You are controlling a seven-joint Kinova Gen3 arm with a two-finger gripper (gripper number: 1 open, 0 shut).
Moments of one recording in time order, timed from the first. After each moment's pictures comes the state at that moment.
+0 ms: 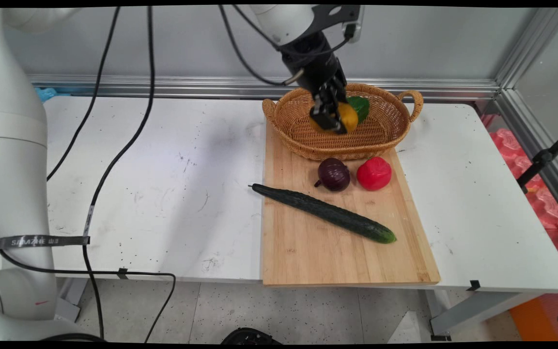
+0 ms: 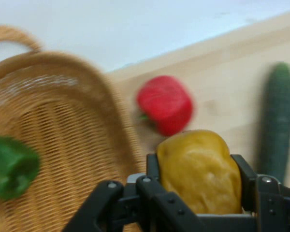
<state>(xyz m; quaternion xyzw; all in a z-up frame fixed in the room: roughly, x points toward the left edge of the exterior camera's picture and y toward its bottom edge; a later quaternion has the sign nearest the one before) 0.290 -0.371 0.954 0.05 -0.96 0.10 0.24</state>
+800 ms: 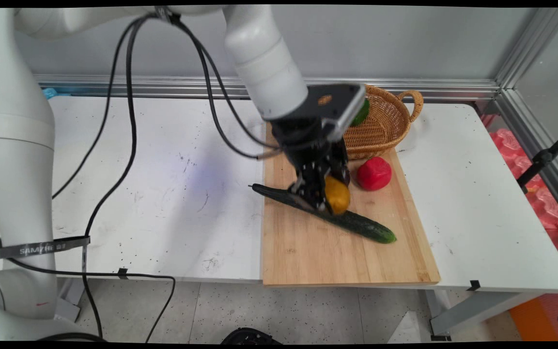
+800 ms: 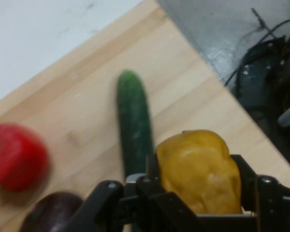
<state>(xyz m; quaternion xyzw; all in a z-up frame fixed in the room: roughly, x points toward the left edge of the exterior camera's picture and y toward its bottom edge) 0.255 -0.281 0.901 -0.10 -0.96 0.04 0.24</state>
